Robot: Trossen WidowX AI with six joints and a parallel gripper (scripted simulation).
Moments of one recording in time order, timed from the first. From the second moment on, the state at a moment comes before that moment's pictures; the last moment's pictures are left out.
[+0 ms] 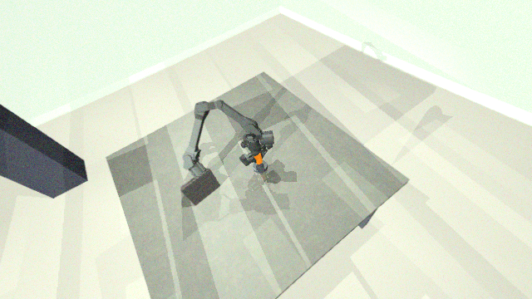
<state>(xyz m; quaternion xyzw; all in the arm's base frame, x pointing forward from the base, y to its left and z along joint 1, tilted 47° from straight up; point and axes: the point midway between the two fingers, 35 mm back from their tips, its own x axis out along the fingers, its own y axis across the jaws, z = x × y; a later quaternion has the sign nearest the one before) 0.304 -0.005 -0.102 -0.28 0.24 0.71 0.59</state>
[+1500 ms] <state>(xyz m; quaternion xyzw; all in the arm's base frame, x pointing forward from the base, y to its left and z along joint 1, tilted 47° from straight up) 0.304 -0.004 -0.102 -0.35 0.15 0.74 0.56</state>
